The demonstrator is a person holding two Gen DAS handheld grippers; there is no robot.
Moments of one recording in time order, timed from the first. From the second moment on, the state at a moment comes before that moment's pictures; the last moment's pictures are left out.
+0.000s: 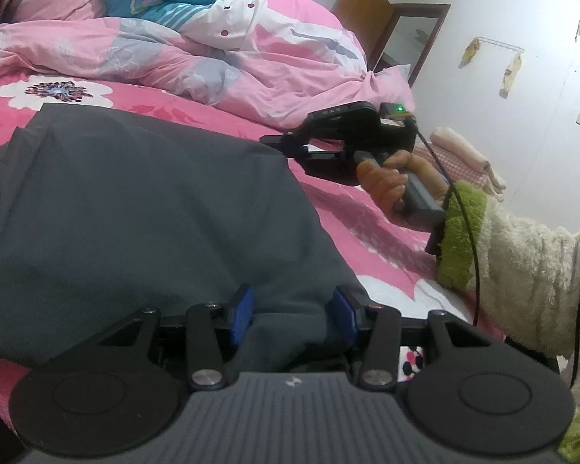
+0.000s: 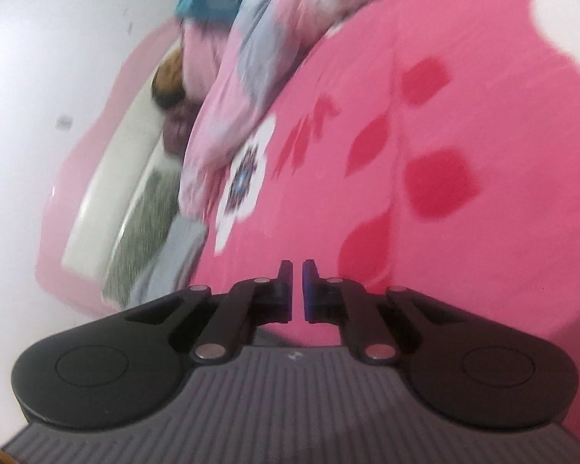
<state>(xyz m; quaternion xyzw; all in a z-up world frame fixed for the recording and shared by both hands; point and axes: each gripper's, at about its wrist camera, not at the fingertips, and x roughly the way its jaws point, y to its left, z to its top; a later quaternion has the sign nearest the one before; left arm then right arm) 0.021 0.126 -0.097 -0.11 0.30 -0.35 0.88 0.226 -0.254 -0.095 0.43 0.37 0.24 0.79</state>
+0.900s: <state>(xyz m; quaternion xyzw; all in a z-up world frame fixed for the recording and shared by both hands) 0.027 0.131 -0.100 -0.13 0.30 -0.36 0.87 0.224 -0.239 -0.063 0.34 0.40 0.28 0.81</state>
